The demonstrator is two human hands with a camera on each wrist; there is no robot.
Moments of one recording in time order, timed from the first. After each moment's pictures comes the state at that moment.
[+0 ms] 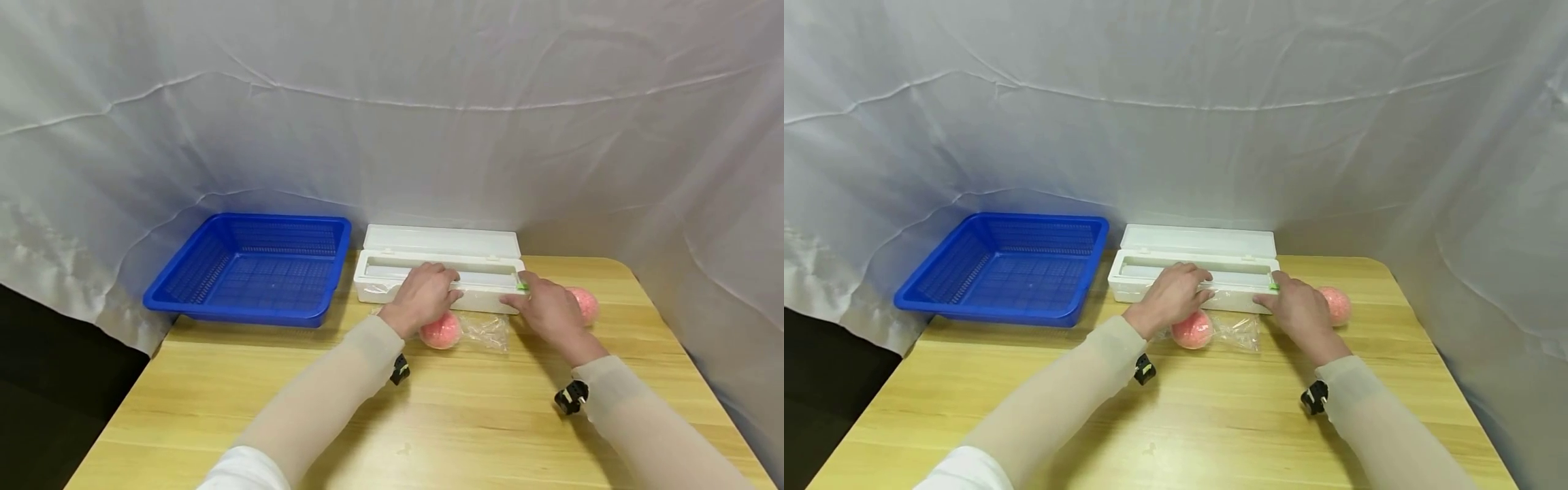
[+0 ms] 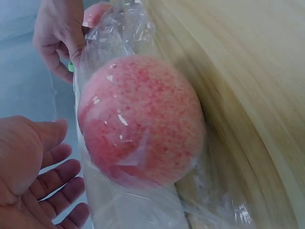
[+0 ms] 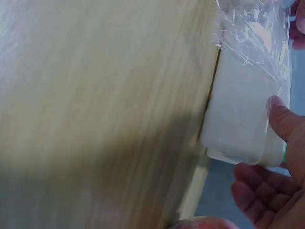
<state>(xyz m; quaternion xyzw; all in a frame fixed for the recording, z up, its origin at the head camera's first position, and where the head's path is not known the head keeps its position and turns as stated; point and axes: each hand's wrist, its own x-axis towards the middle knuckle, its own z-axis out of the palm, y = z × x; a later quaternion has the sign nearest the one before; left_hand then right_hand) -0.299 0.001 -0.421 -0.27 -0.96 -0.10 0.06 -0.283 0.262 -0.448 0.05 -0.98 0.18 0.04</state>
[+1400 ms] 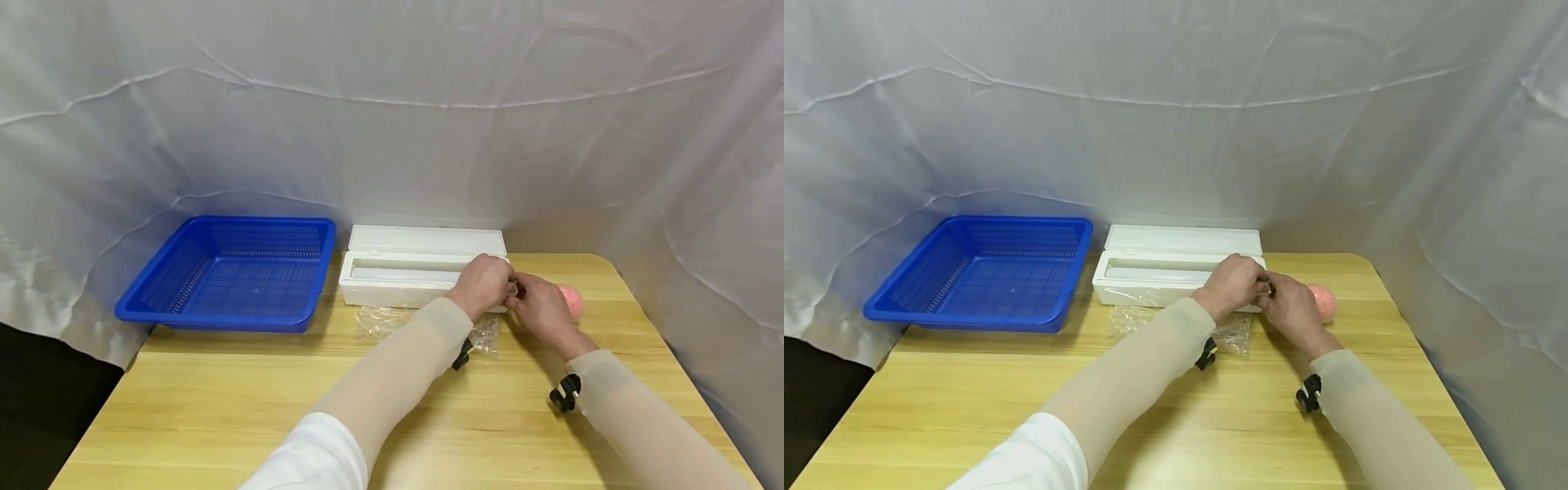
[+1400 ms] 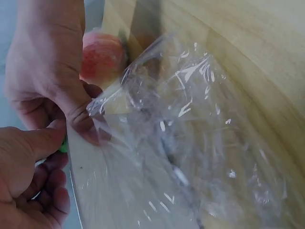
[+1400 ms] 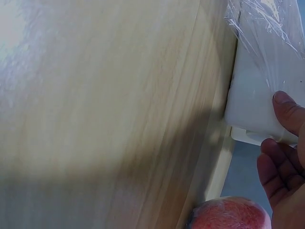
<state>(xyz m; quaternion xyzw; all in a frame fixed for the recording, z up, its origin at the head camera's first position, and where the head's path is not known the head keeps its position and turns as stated) -0.315 0.119 -0.414 -0.32 -0.94 -0.09 0.05 -0.275 0.271 -0.462 0.08 -0.96 0.22 0.12</state>
